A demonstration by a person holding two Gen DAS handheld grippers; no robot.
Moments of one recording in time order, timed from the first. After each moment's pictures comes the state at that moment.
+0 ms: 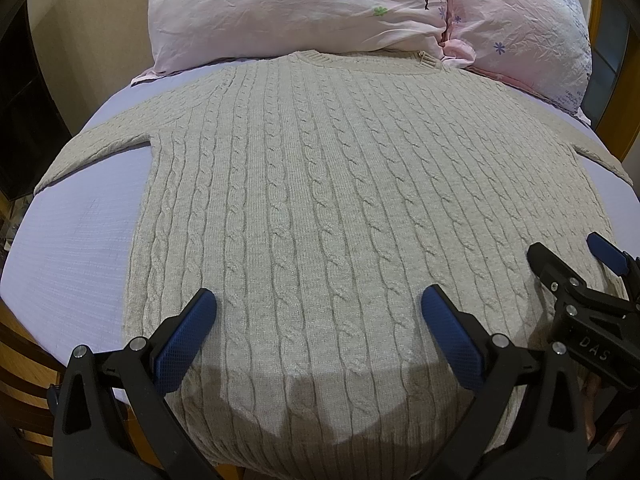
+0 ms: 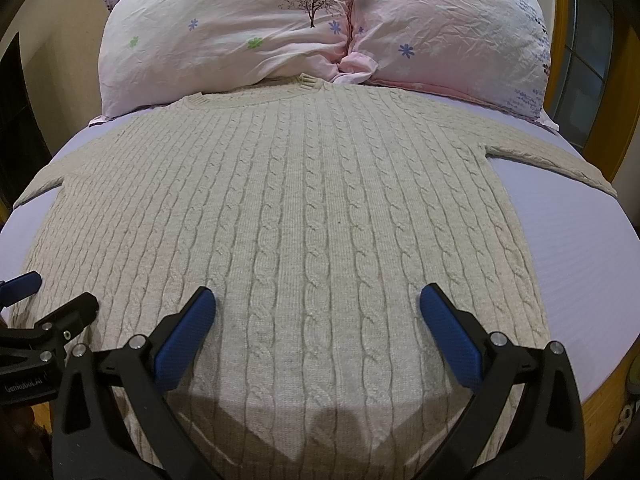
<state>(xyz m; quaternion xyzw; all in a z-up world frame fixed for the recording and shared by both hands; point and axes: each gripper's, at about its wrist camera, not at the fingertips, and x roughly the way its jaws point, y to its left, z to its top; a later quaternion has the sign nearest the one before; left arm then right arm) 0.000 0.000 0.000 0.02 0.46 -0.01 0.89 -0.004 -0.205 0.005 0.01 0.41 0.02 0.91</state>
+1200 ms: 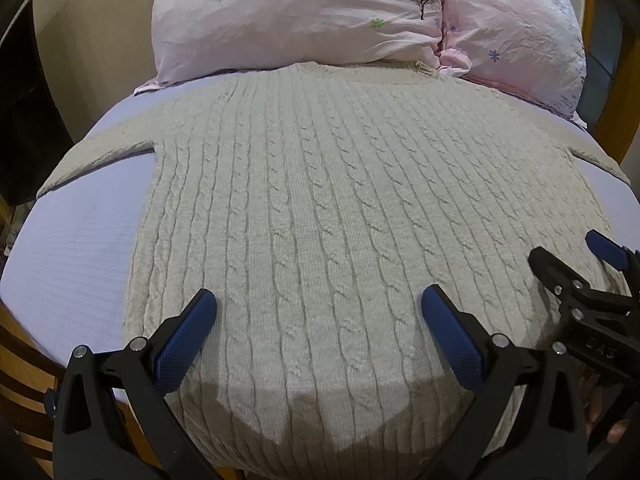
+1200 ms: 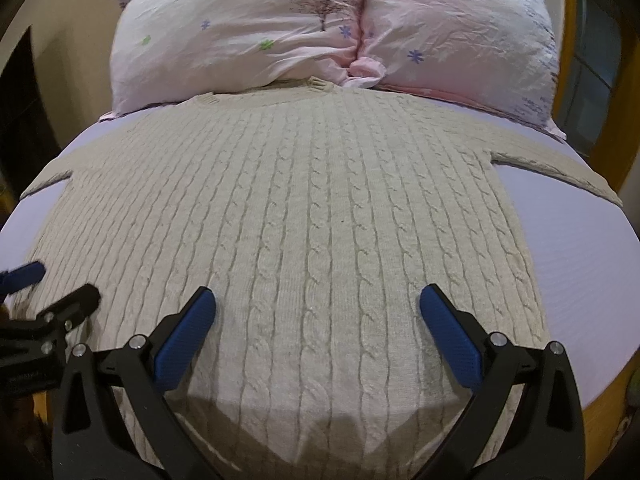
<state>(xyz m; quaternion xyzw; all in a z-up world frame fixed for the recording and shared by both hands) -0.009 0.003 0.002 0.02 0.43 -0.01 0.90 -0.009 -0.214 0.009 -0.01 0.41 0.07 0.91</state>
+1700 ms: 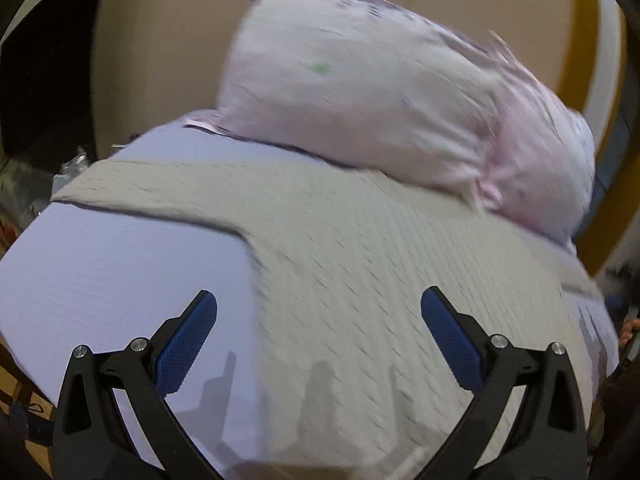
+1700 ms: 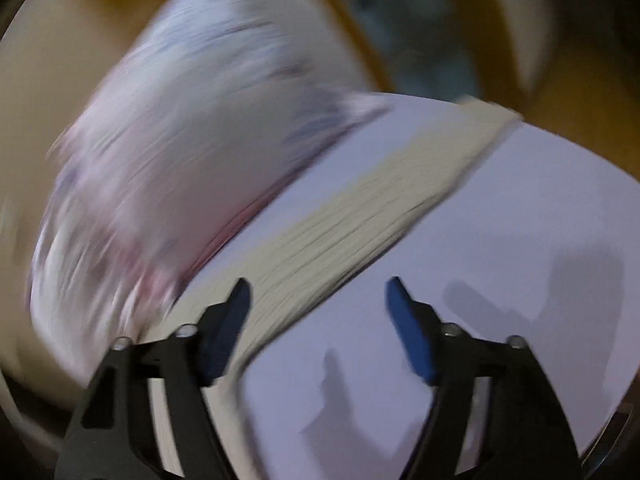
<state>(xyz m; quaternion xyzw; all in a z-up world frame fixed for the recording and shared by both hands) 0.027 0.132 0.052 -0.12 0.32 0.00 0.94 0.093 -0.571 0.041 0.41 0.32 -0.17 0.84</state>
